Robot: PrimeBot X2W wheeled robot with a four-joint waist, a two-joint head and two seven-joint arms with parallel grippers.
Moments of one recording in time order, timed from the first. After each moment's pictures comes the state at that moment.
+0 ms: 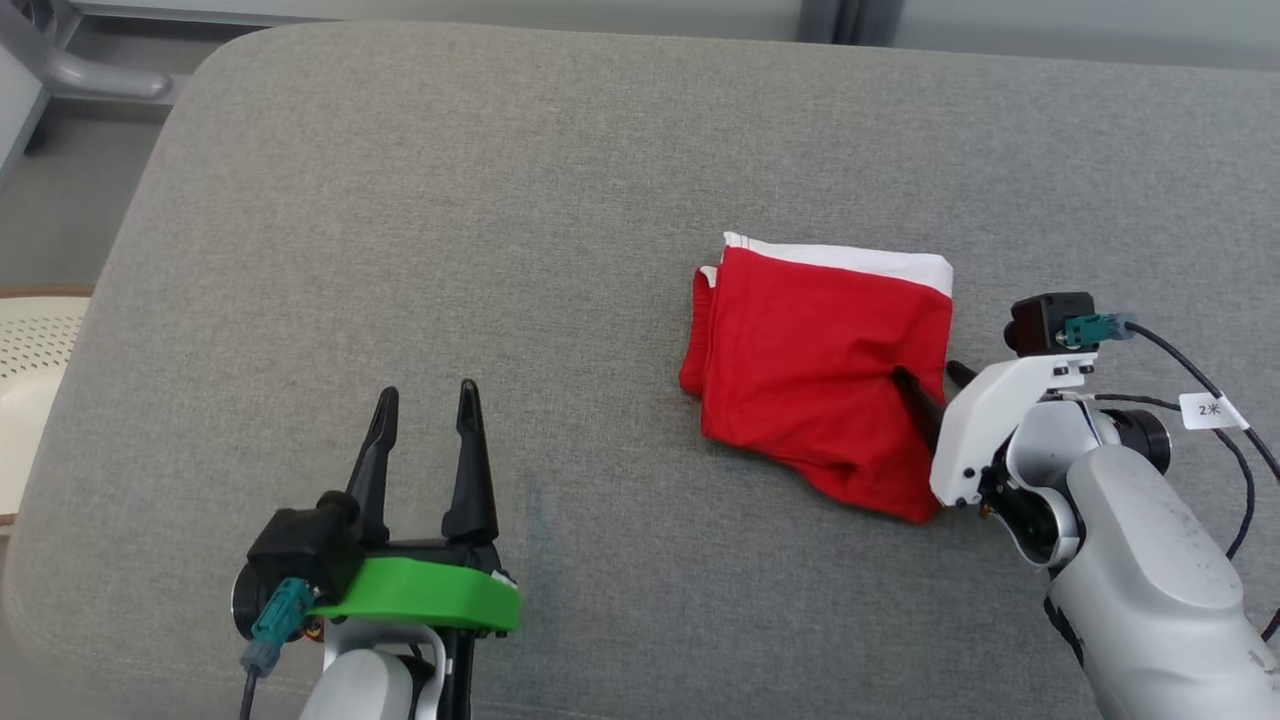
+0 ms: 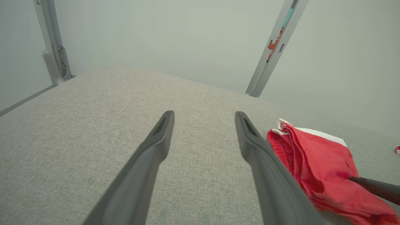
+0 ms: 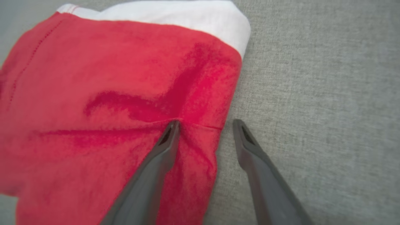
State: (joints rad) left arm -0.13 0.05 -0.28 0.12 -0.42 0.08 -0.26; right arm -0.49 -0.19 0.20 0.56 0.45 0.13 0.34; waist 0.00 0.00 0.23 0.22
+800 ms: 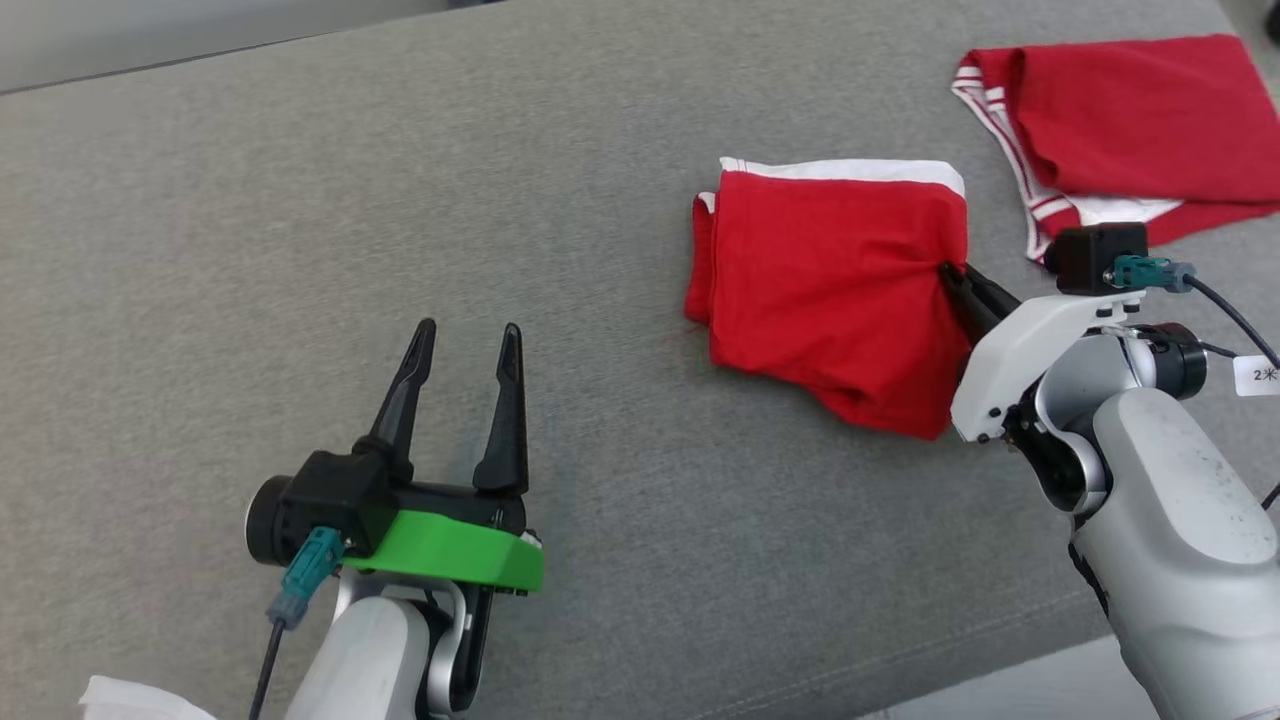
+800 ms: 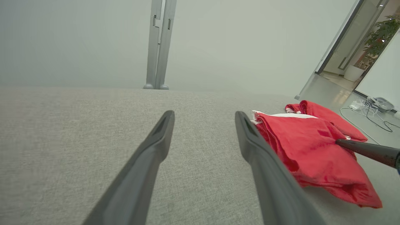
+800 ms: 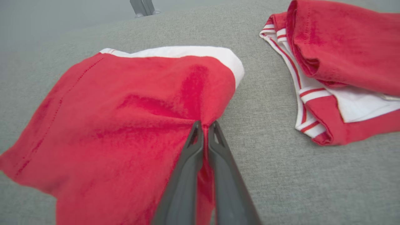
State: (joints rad) left arm -0.23 0.06 -0.34 0.11 -0.35 0.04 -0.26; right arm -0.56 -0.24 0.22 0.51 0.44 0.13 0.17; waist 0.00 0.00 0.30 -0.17
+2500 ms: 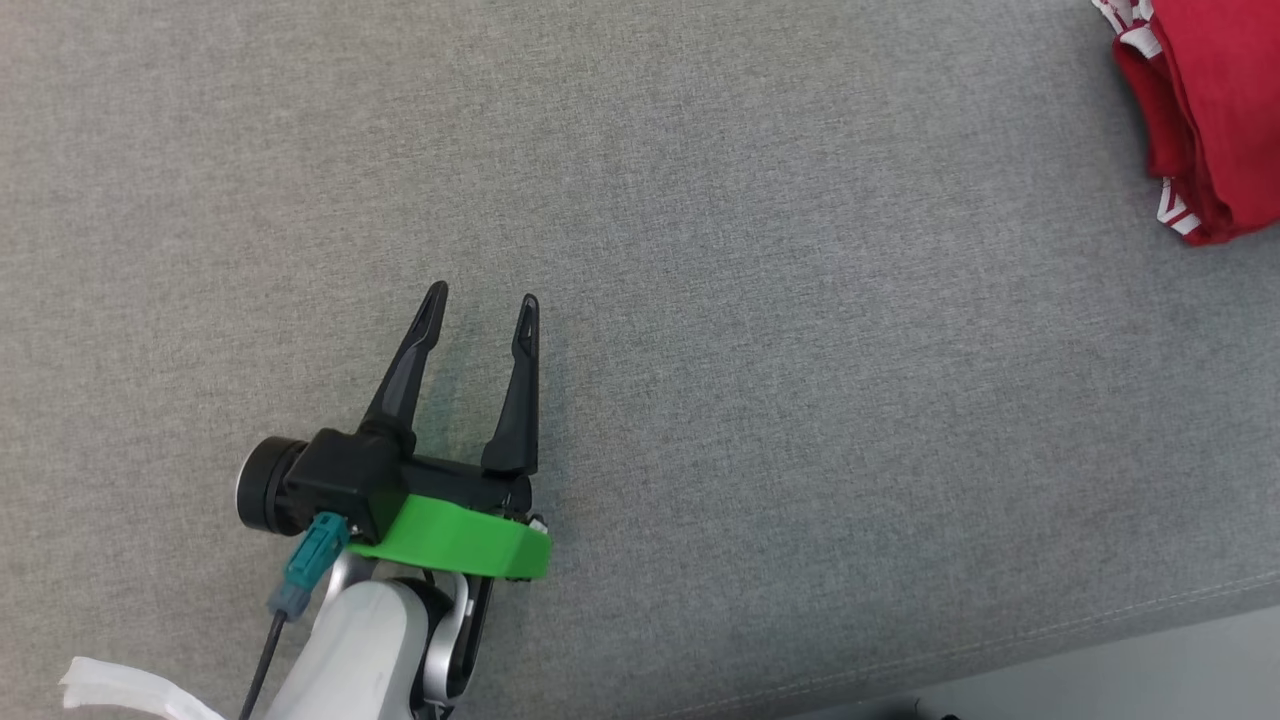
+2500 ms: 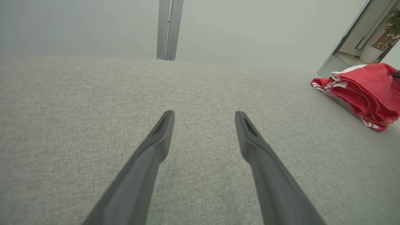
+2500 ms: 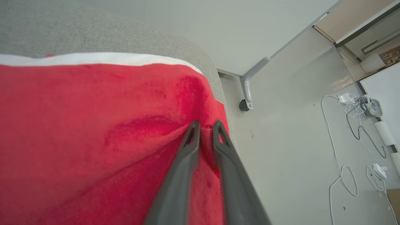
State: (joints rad) left arm -0.26 0.11 -0.39 0.02 -0.32 0.06 -0.22; right arm -1.08 -0.68 0.36 1.05 0.28 0.13 -0.02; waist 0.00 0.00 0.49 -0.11
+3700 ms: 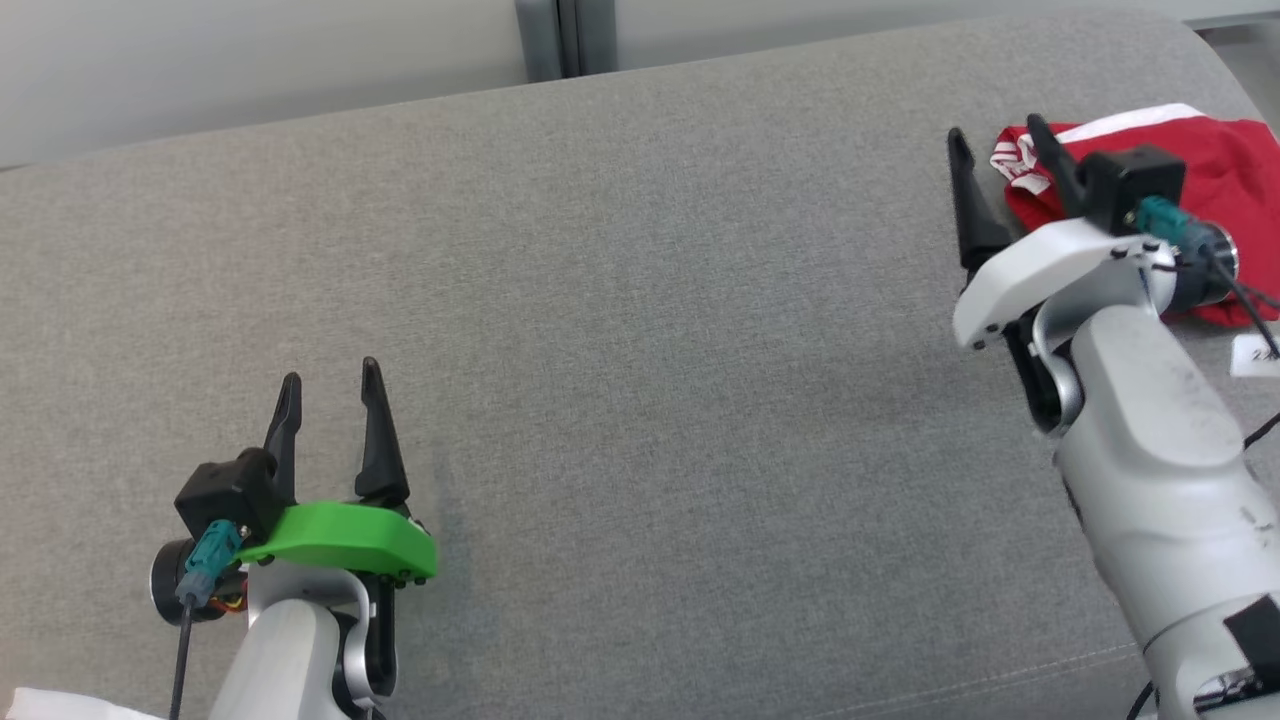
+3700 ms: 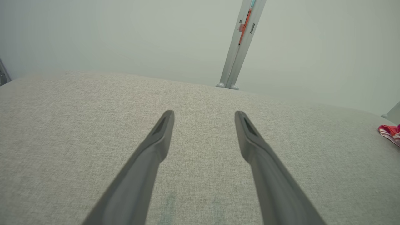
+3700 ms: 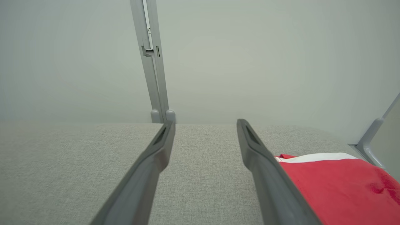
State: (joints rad) left arm -0.26 0.10 -0.20 0.33 -0.44 0.11 -0.26; right arm -0.80 -0.19 0.18 0.83 0.25 0.13 -0.26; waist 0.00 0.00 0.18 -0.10
